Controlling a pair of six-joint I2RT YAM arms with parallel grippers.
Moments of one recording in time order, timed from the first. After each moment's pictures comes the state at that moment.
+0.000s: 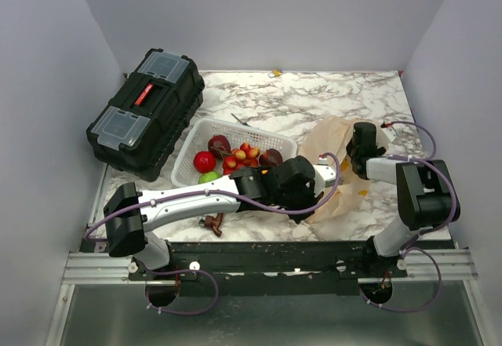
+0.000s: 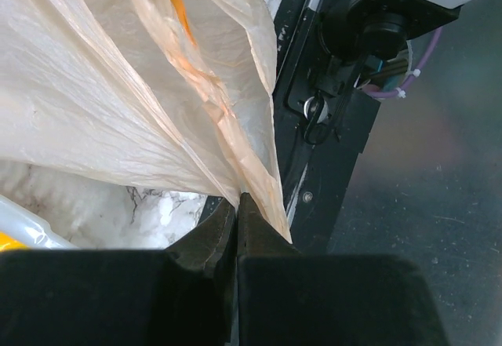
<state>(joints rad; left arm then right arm) -1.25 1.54 1.31 -0.48 0.21 -0.28 0.09 1.63 0.65 0.37 0.40 0.88</state>
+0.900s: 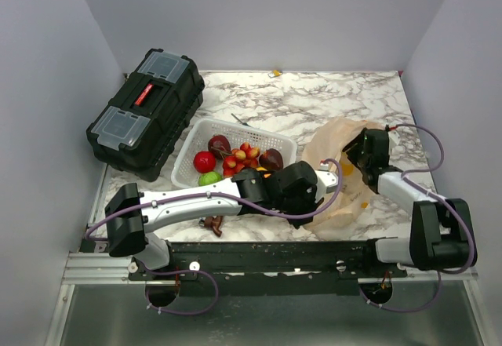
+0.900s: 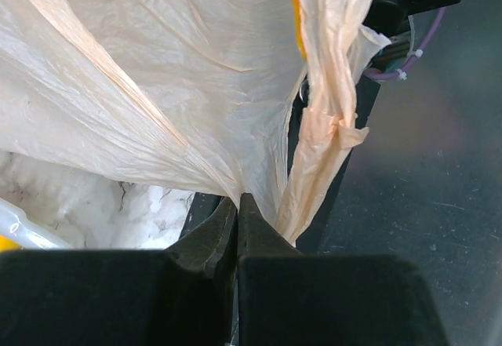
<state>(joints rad) -1.27 1.55 1.31 -0.51 0.20 -0.28 0.06 1.36 0.56 0.20 0.20 0.80</state>
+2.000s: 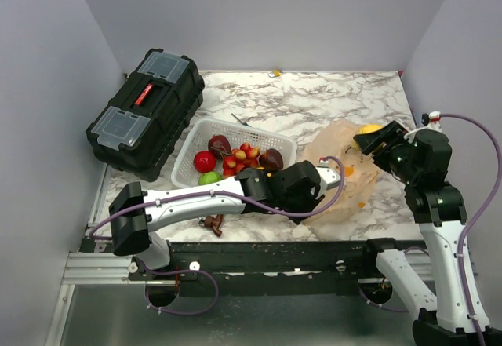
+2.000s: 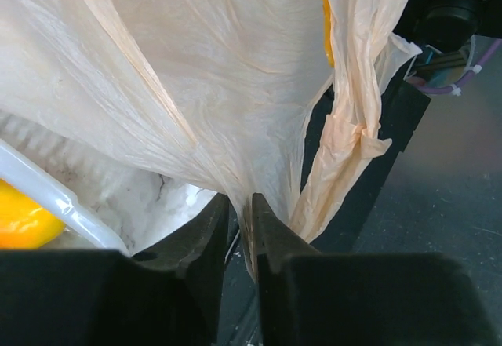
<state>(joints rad) -1.27 1.59 1.35 -0.57 0.07 -0.28 0.06 0.71 0.96 -0.67 -0.07 0.70</state>
